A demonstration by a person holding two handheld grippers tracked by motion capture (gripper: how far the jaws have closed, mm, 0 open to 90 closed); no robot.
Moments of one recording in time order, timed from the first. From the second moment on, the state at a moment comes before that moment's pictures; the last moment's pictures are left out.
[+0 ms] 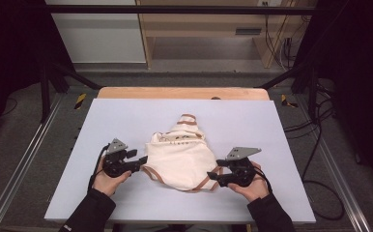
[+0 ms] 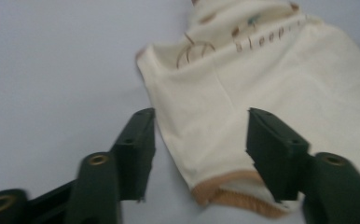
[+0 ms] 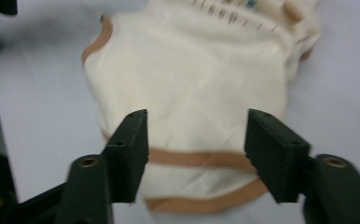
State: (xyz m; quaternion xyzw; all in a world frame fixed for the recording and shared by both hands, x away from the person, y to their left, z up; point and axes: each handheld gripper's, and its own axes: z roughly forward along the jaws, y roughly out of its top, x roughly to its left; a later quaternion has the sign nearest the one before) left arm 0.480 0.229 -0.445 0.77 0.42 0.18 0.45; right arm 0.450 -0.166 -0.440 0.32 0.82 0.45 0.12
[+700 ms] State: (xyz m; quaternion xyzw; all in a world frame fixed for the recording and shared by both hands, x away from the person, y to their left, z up) left arm 0.567 0.176 -0.458 0.78 0.40 0.20 0.44; right arm 0.556 -0.140 -0.467 0.43 0.75 0.48 0.15
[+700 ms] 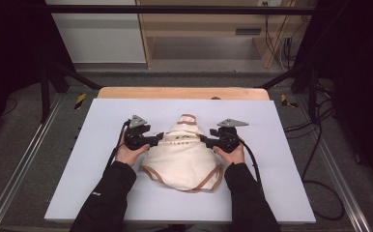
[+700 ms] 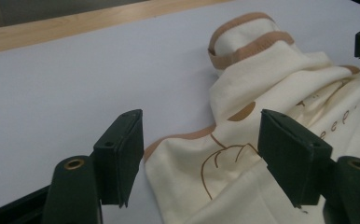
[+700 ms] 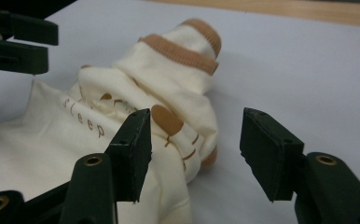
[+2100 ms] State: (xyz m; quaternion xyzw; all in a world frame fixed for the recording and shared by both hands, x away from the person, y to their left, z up) left arm 0.450 0.166 -0.476 0.85 0.33 0.15 0.39; right arm 0.462 -0.126 -0.476 0.33 0.85 0.40 0.07
